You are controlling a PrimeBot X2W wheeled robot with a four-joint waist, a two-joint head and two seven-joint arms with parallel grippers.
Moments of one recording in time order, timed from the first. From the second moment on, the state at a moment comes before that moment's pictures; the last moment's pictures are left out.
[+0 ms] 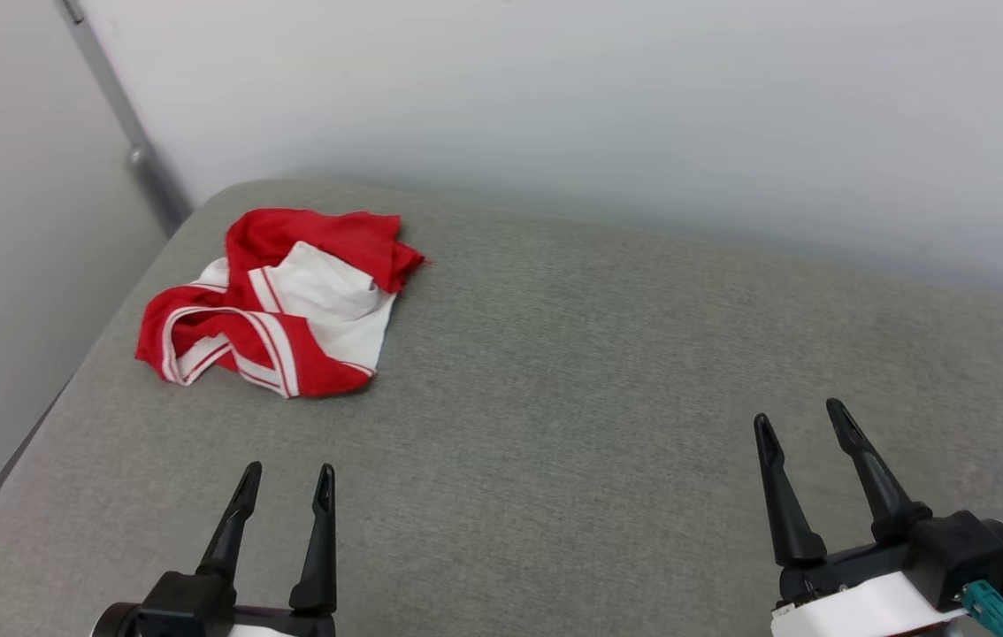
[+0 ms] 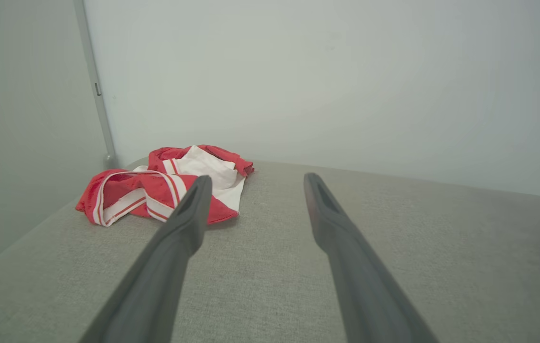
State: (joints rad) left arm 0.13 0.05 -0.04 -0.02 -0.14 -0.11 -0.26; right arm 0.05 -0.05 0.09 -0.01 0.07 0.13 -0.26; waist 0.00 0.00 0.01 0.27
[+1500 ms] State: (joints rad) left arm -0.01 0.26 -0.18 0.17 -0.42 -0.13 -0.26; right arm 0.05 -0.05 0.17 -0.04 -0.03 0.13 -0.26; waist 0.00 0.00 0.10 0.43
